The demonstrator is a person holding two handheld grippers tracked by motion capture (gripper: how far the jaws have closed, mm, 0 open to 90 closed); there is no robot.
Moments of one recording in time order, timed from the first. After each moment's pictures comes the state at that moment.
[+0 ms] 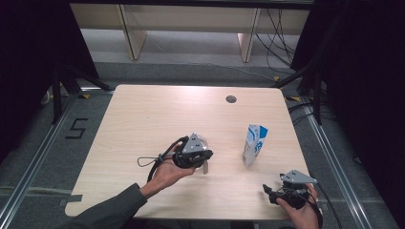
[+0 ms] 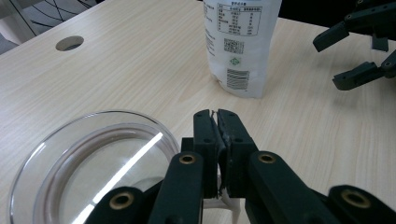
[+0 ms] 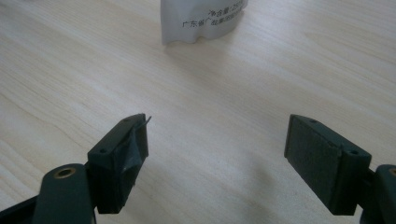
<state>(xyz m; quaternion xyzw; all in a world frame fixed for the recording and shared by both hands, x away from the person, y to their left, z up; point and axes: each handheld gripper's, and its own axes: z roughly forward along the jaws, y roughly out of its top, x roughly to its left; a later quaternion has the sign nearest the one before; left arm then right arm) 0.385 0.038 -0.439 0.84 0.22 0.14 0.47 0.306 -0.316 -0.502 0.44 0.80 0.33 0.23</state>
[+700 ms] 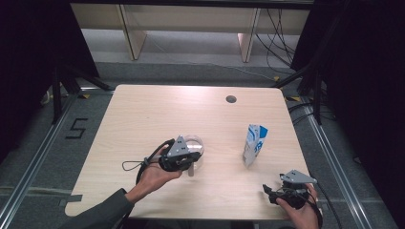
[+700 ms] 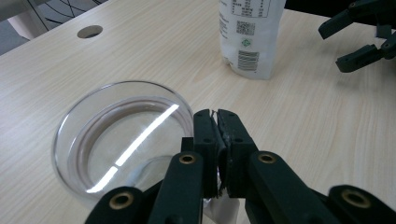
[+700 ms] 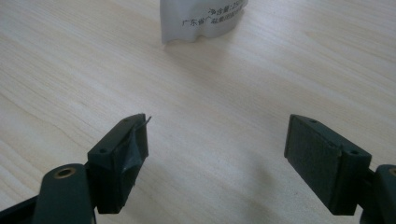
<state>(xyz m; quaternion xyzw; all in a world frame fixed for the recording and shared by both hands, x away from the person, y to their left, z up) 0.373 0.076 -0.440 0.84 0.24 0.15 0.47 0.306 -0.315 -0.502 0.45 0.80 0.33 0.22</state>
